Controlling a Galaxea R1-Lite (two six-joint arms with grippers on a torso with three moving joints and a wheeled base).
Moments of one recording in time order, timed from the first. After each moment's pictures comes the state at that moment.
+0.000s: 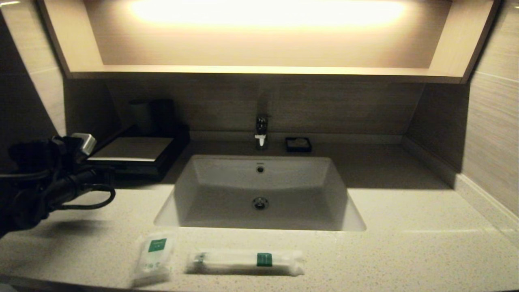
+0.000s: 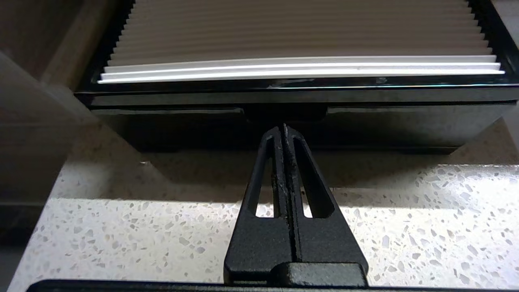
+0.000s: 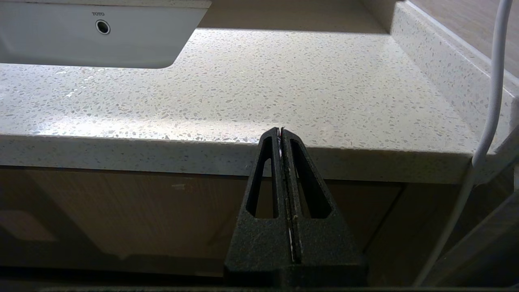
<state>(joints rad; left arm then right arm) 0.26 1.93 -0.80 -0.78 -0.23 0.20 0.00 0.00 0.00 0.00 0.01 -0.02</state>
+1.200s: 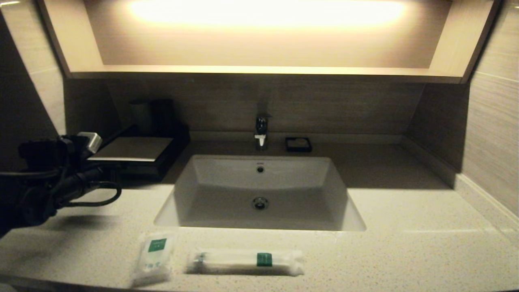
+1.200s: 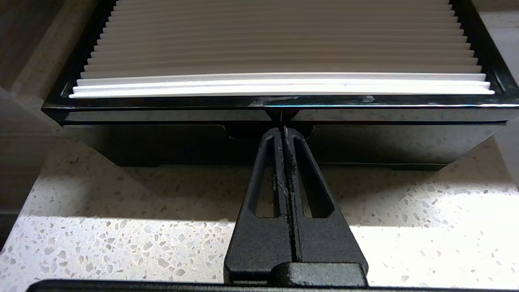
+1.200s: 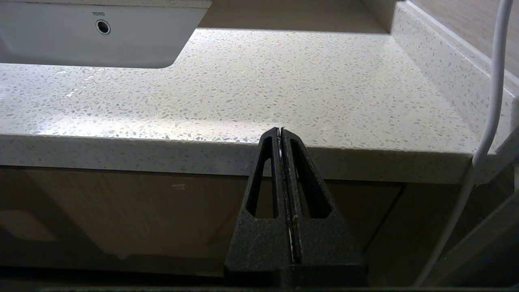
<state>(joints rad) 0.24 1.96 -0.83 -0.78 -0.23 0.17 0.00 0.00 0.00 0.00 0.01 -0.02</state>
